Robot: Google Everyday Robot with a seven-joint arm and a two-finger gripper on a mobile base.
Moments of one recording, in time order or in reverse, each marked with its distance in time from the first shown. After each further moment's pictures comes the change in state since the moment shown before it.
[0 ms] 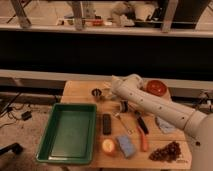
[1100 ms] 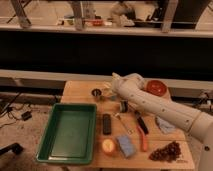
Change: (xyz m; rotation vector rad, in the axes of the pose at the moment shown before) arm -0.008 -0.014 -0.025 0.066 -0.007 0.018
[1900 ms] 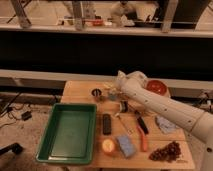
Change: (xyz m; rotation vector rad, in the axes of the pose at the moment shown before) arm 0.023 -0.028 -0.008 0.054 0.065 0.071
